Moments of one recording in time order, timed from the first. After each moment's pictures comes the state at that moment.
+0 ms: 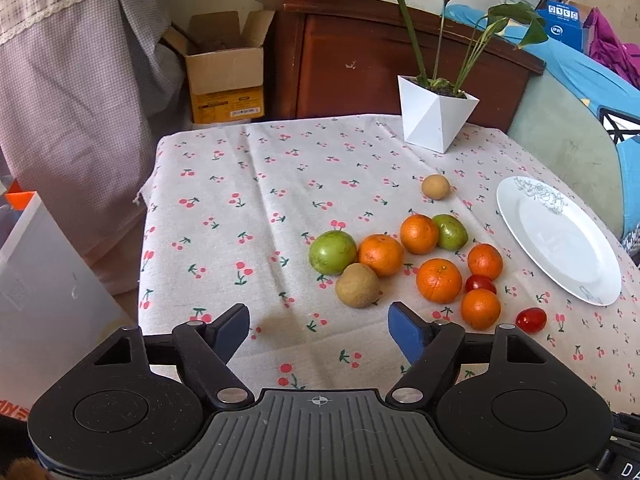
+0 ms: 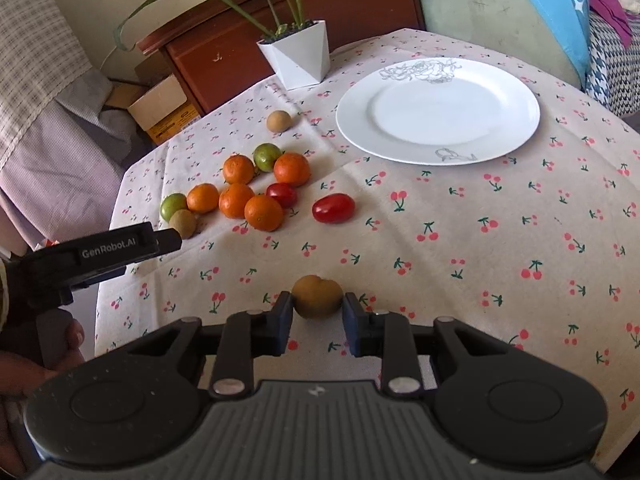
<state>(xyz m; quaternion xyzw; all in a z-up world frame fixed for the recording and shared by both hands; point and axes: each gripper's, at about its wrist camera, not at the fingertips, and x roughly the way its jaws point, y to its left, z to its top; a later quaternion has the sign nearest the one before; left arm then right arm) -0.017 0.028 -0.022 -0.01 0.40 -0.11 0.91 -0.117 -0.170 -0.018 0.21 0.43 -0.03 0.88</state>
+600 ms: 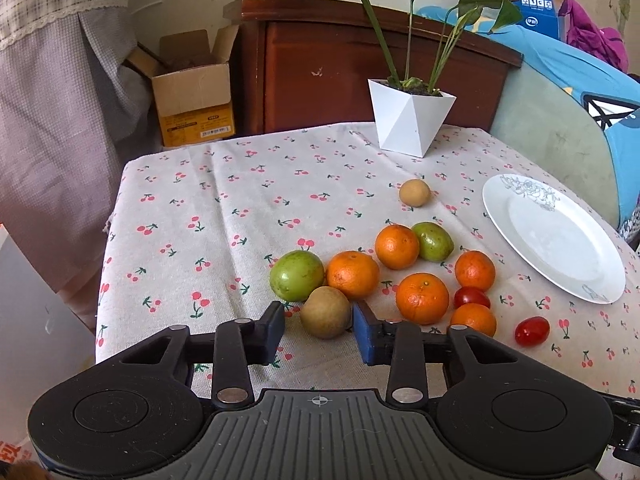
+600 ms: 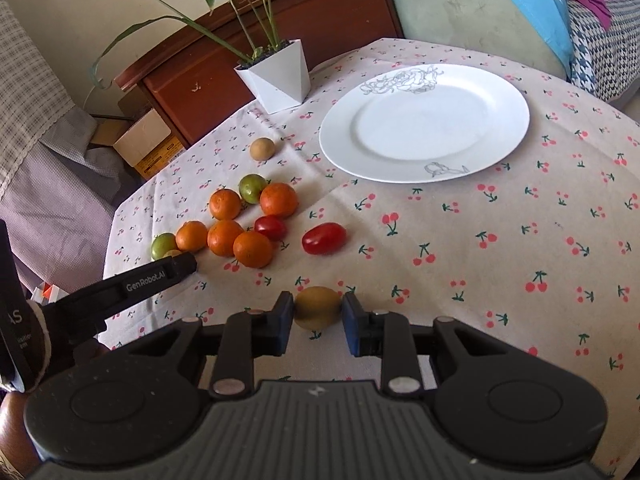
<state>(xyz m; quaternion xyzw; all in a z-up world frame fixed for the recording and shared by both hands) -0.006 0.008 -0.035 0.01 0.37 -0.13 0.92 -0.106 -0.177 -0.021 0.25 0.41 -0.05 0.88</state>
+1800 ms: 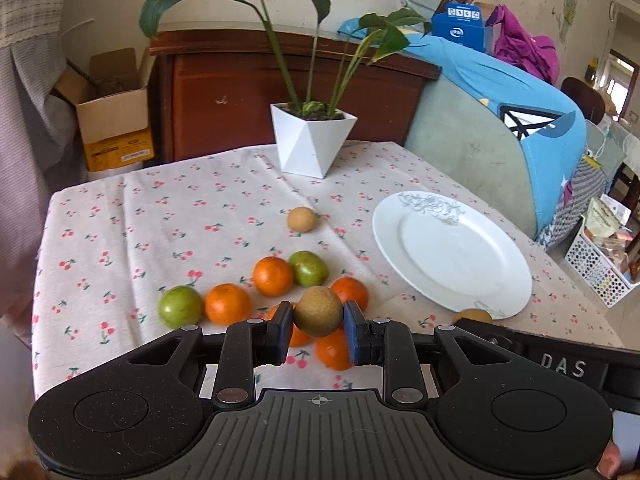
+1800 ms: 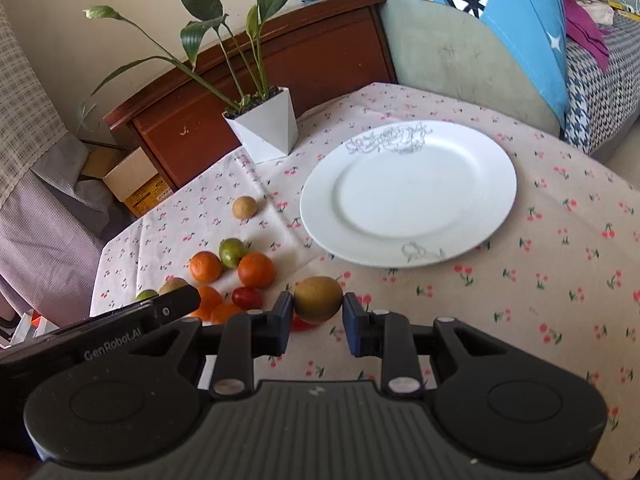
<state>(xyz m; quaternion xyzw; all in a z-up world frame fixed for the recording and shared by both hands) -0.018 -0.037 0.002 -0.01 0.36 -0.24 0.90 -0.082 -0.210 0.002 0.22 0.37 -0.07 0.90</state>
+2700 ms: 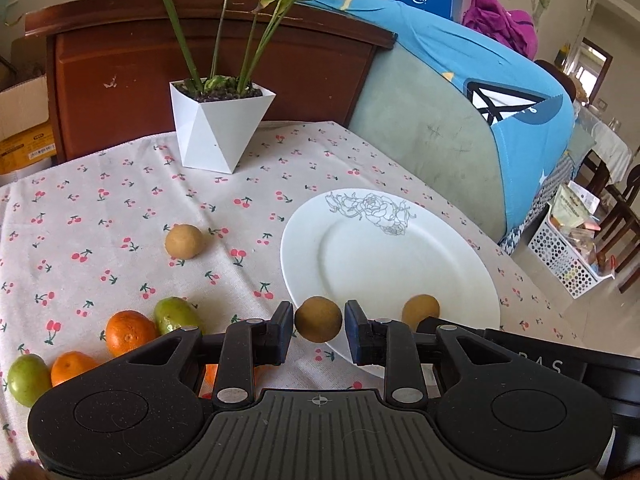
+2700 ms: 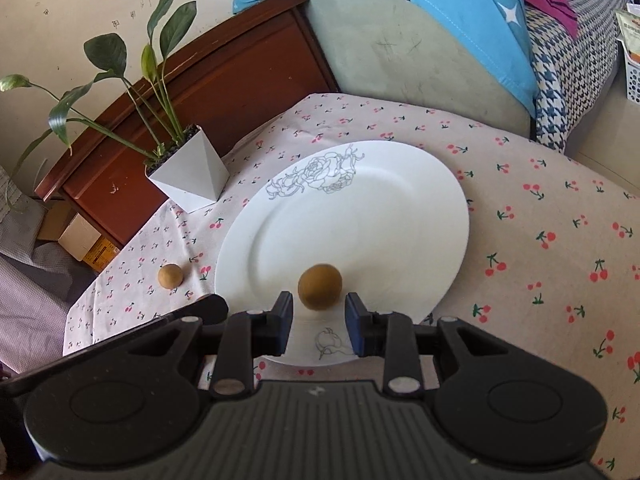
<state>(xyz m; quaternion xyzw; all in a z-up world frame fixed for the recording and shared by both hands) 0.035 -0.117 -0.017 -0.02 0.40 -0.30 0.87 -0.049 -0.288 -0.021 0.28 0.36 -0.11 0.88</state>
